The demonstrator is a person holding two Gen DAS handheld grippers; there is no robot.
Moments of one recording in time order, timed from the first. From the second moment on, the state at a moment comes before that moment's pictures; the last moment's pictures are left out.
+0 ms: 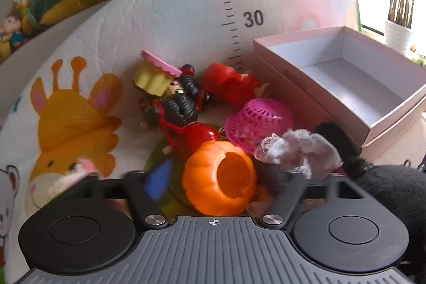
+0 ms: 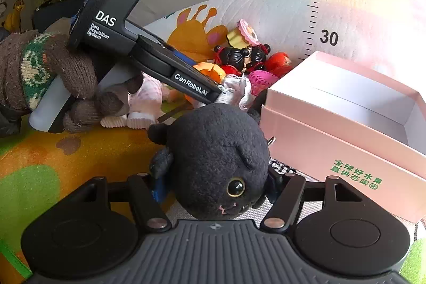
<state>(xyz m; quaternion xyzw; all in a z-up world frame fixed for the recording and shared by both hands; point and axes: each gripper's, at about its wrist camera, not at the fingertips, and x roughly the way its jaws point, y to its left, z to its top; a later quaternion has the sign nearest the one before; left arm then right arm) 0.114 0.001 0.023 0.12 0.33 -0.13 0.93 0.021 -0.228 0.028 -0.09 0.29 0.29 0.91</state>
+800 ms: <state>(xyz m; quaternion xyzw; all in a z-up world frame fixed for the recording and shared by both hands) -0.005 -0.023 0.054 0.07 0.31 -0.24 0.92 -0.034 -0.285 0.053 -0.04 0.30 0.22 0.93</state>
